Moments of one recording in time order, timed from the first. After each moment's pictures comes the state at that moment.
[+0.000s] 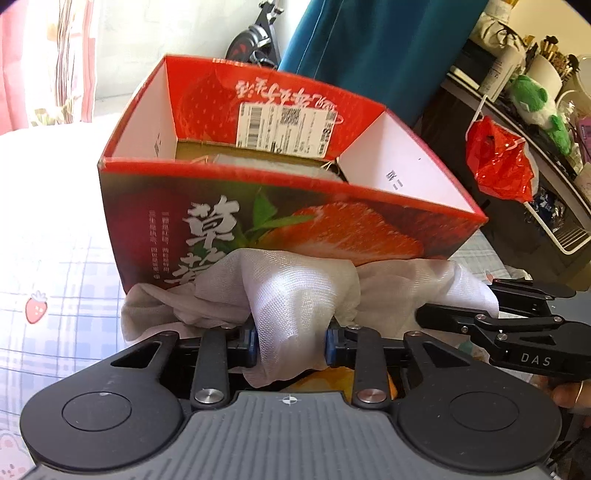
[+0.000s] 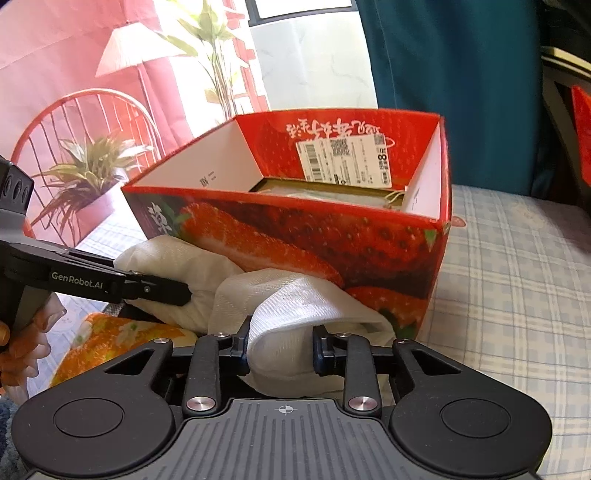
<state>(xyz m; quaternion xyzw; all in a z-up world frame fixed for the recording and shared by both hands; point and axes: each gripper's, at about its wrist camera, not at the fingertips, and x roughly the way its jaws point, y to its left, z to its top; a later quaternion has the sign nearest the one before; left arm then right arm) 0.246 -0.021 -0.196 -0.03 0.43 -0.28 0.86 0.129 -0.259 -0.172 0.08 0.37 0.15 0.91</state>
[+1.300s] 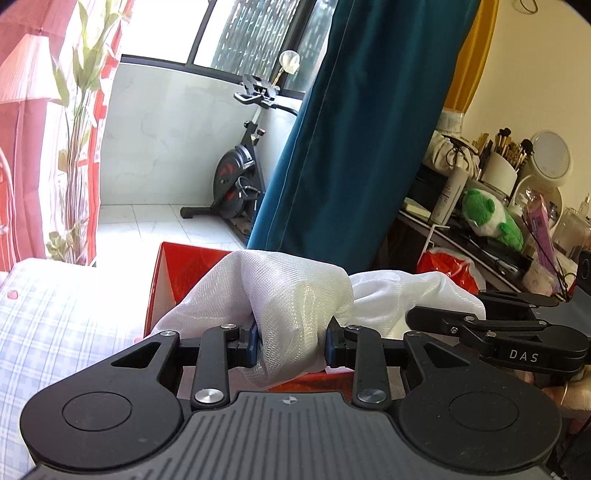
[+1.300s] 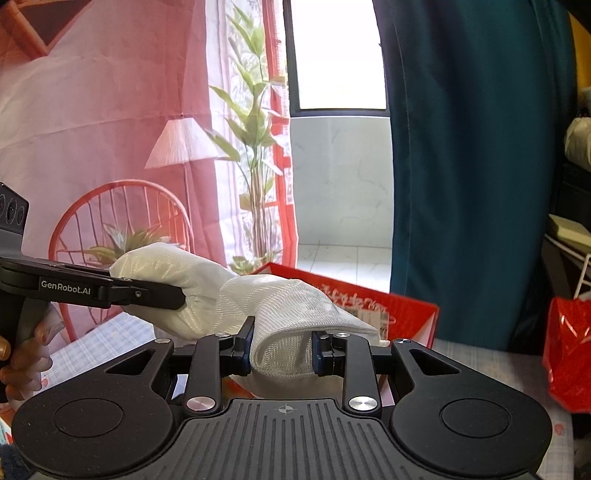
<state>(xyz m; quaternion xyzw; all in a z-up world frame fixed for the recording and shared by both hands) 0.213 -0.009 -0.061 -0.07 0.26 -0.28 0.92 0.129 -0.261 -0.025 0.02 0.23 0.17 0.96</state>
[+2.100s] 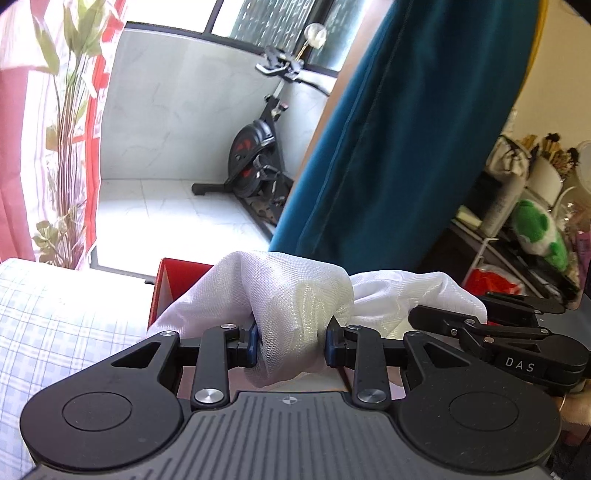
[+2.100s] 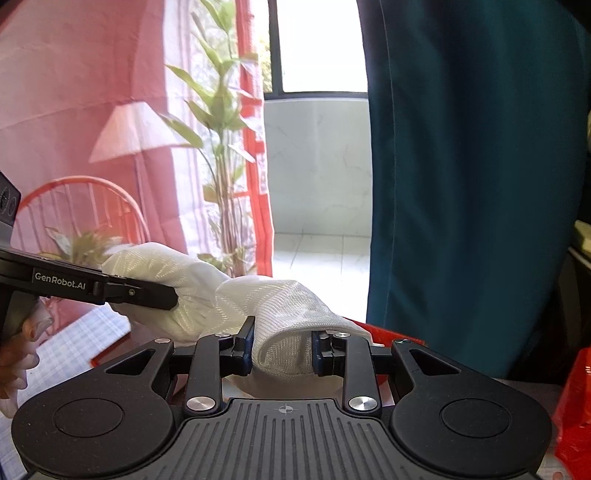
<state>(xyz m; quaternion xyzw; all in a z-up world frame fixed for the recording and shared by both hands) 0.332 -0.030 -0.081 -0.08 0.32 -0.26 0.91 0.255 -0.285 -0.055 0.01 0.26 0.15 0.95</state>
